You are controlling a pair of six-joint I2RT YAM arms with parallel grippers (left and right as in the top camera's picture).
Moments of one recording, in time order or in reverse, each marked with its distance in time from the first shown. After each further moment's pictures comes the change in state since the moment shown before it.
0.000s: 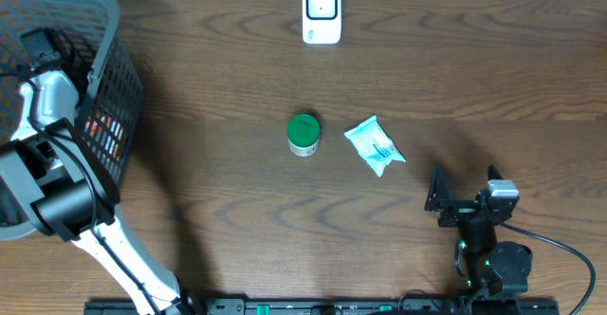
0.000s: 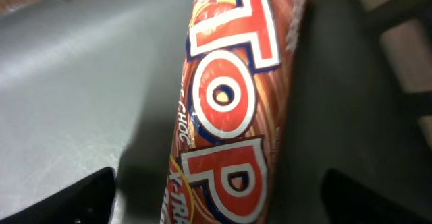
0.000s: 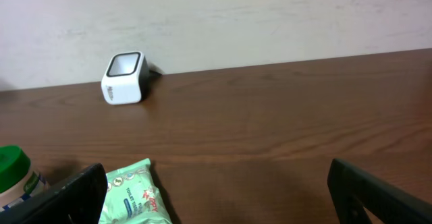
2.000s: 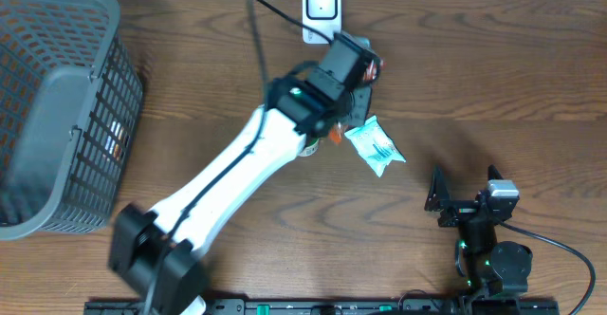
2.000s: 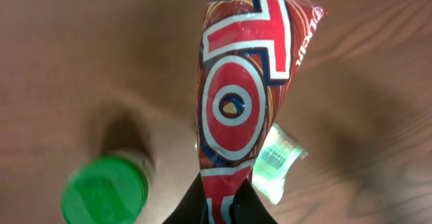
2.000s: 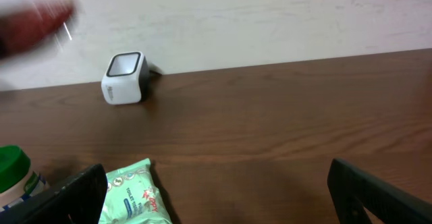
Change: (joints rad) left arm -1.184 -0.399 -0.015 -0.220 0.161 0.066; right arm 0.000 0.000 0.000 0.000 0.000 0.000
